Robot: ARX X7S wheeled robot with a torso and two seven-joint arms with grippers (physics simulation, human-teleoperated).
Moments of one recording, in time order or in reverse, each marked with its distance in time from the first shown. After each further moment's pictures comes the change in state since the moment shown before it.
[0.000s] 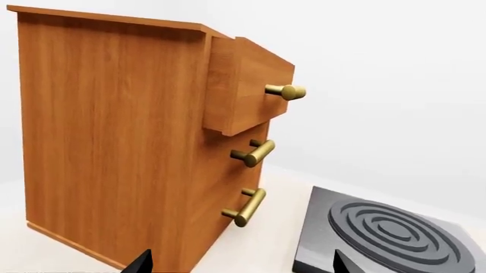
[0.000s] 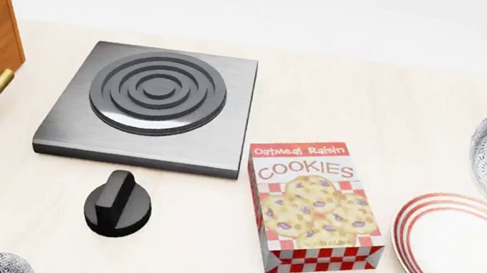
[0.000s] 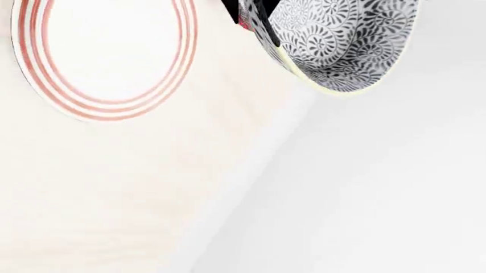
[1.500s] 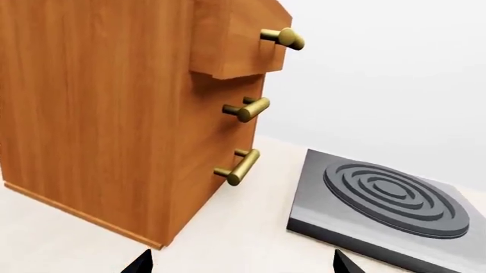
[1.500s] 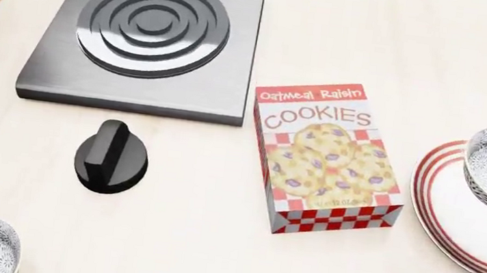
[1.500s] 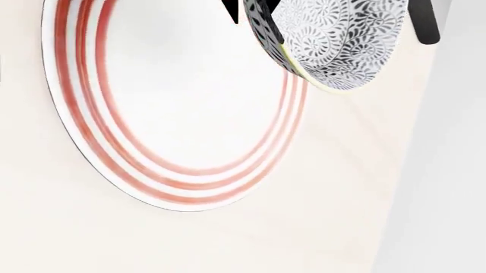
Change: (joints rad) left arm 0.037 -0.023 -0.013 0.052 -0.080 0.056 0.015; right arm 0.297 0.094 -0.157 0.719 -0.202 -0.219 -0.081
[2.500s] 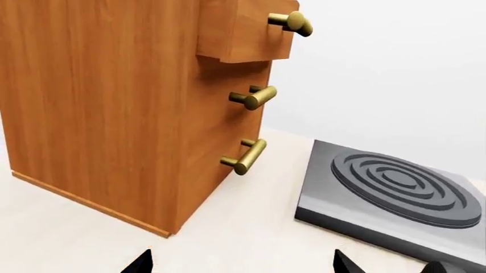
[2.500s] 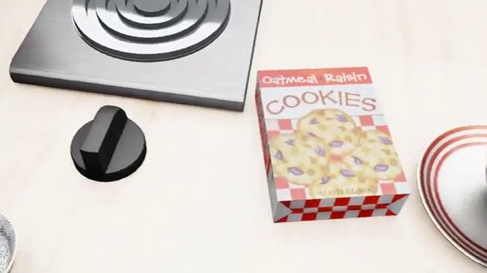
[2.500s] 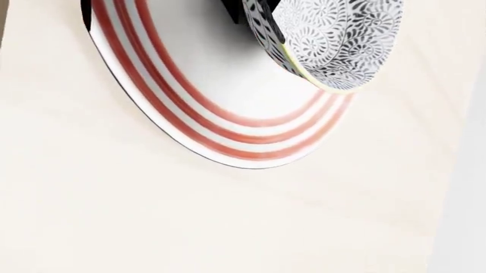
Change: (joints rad) left arm 0.020 -0.015 -0.007 0.014 -0.018 0.024 -0.013; right arm 0.246 0.072 -0.141 0.573 -0.272 -0.329 -0.311
